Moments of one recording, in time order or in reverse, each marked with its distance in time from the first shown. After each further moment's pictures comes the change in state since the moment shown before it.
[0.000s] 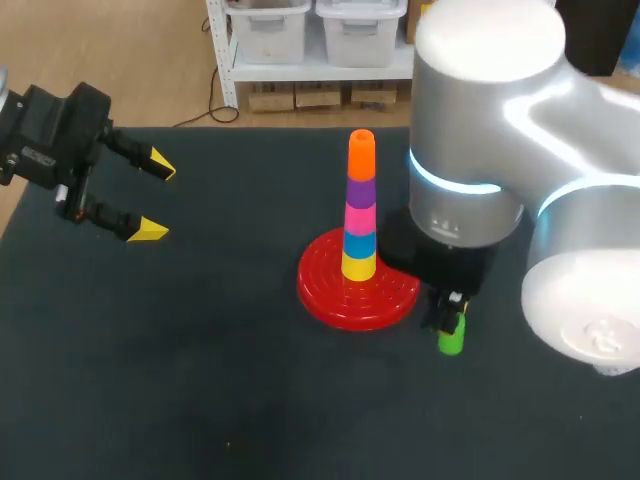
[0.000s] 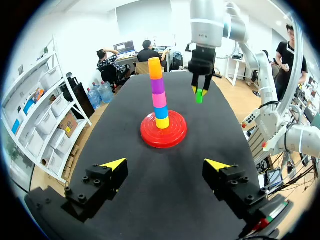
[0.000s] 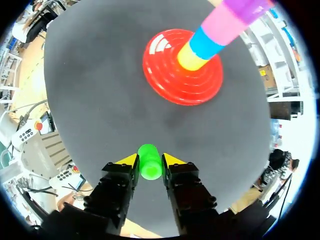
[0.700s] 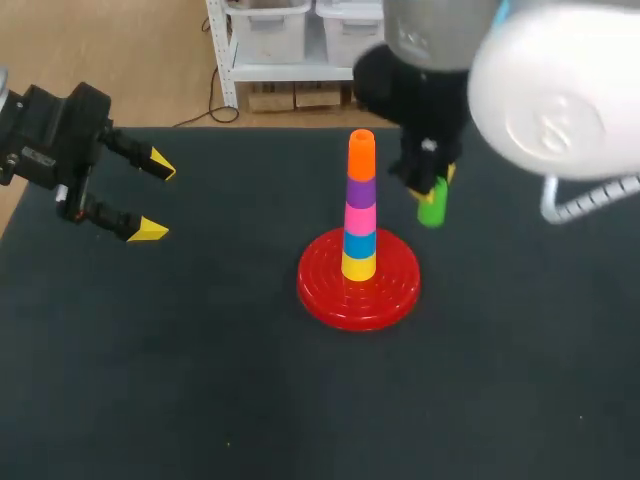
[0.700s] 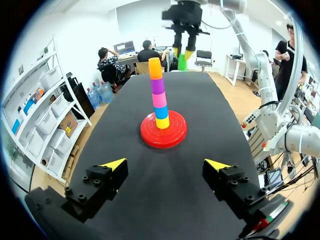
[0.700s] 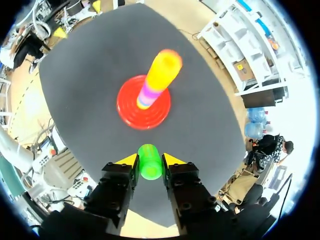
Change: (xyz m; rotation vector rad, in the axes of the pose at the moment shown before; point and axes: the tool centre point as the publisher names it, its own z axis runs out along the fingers) left arm 0.000 0.000 0.000 0.000 0.000 0.000; right arm -0.062 -0.061 -0.141 0.073 -0.063 0.151
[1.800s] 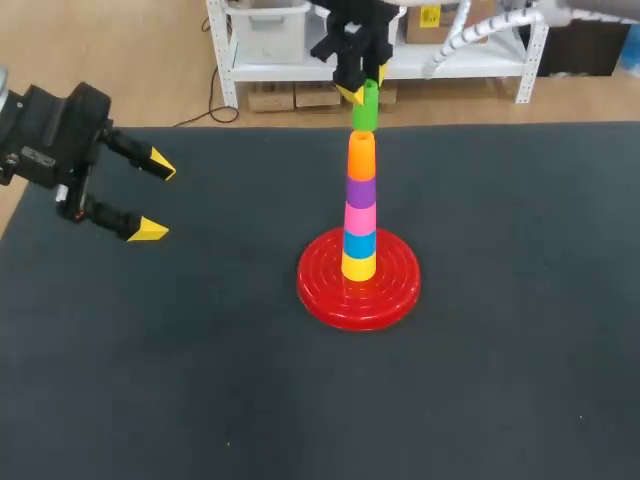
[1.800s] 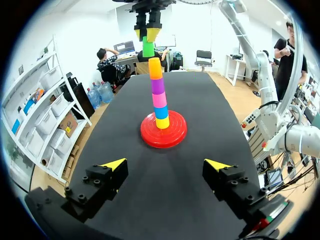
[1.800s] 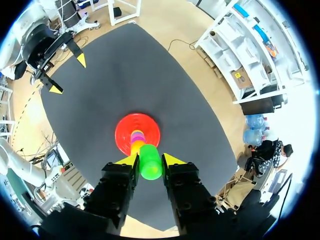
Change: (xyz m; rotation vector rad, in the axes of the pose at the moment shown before) left arm 0.000 0.000 0.000 0.000 0.000 0.000; right arm -0.102 -0.028 -0.045 -0.024 -0.026 0.008
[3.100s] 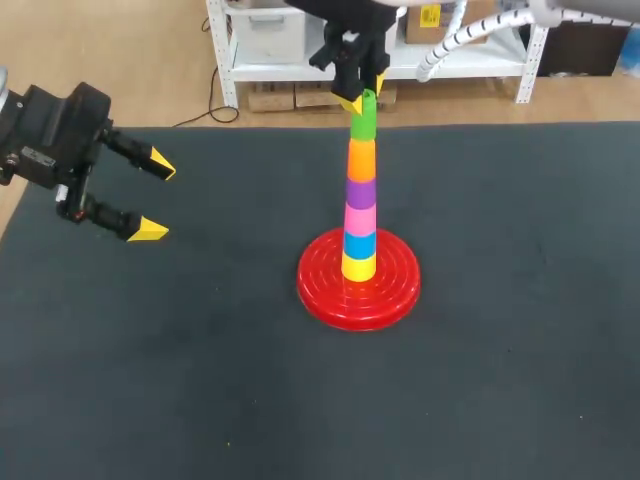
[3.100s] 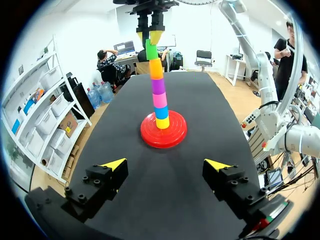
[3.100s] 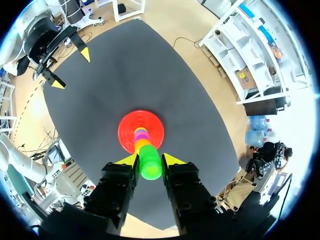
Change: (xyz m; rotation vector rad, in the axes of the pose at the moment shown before) left arm 0.000 0.000 0.000 0.000 0.000 0.000; right arm 0.004 0.007 0.003 -0.025 0.012 -0.022
